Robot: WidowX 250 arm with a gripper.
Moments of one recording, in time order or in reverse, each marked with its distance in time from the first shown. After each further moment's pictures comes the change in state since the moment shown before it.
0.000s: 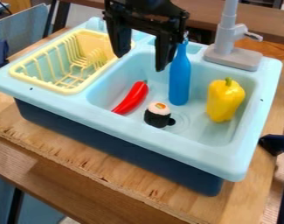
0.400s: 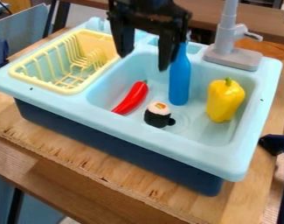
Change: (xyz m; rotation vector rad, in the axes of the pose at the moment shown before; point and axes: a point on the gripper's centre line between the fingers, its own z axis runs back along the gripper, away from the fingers) arm 0.007 0.000 -0.002 -0.005 0.002 0.003
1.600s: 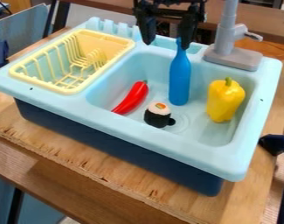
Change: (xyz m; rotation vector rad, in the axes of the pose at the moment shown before) arm 0.073 0.009 -0.026 -0.085 -0.011 0.119
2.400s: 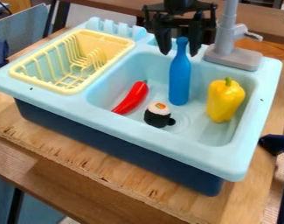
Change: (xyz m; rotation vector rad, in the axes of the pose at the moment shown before) arm 0.010 -0.013 -0.017 -0.082 -0.014 0.060
